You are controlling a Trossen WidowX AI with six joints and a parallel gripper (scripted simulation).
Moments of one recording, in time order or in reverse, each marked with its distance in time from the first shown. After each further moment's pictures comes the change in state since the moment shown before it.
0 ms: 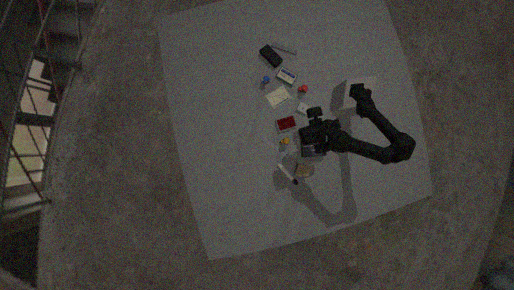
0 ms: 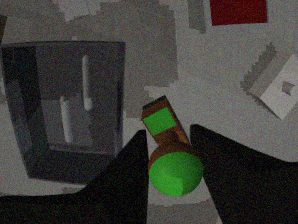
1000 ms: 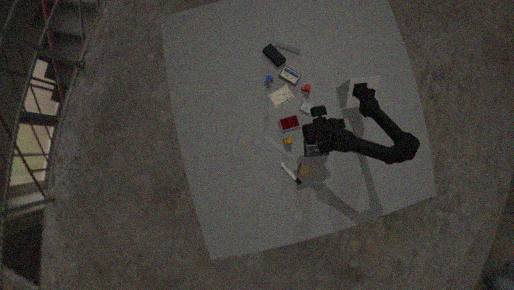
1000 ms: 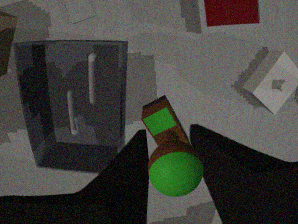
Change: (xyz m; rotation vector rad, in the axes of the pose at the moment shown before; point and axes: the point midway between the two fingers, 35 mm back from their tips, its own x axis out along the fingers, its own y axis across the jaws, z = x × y) arm -0.014 0.000 0.000 0.001 0.002 0.009
